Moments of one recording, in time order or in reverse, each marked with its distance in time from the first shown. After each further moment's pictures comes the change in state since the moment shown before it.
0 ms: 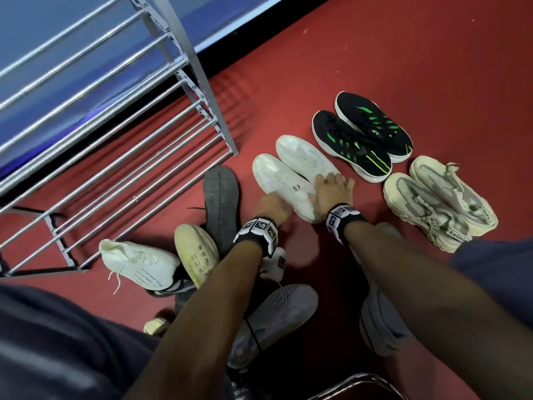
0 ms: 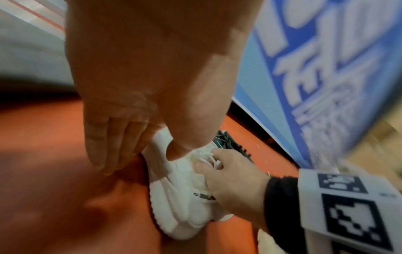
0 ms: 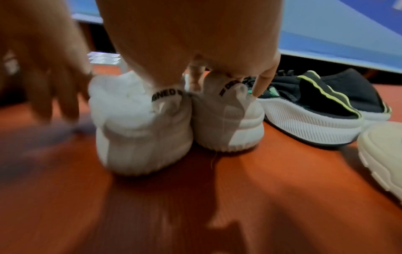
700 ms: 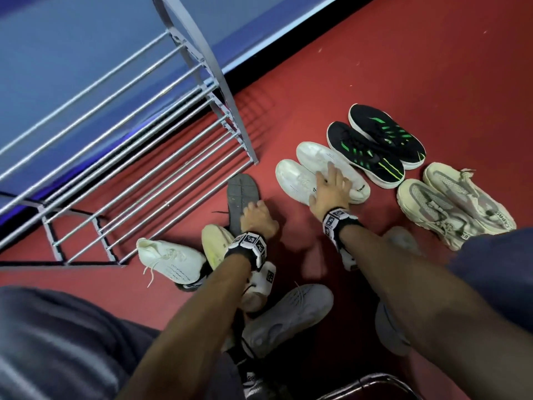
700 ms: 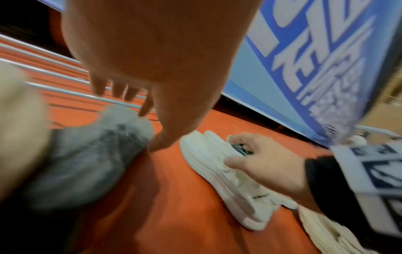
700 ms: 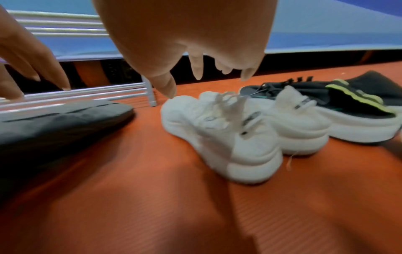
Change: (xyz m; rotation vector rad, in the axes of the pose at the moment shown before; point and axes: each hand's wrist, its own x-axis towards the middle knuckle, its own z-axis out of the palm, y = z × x) left_hand -0.036 -0.060 -0.029 0.250 0.143 -0.144; right_hand -0.013 -0.048 -0.035 0.231 0.046 0.038
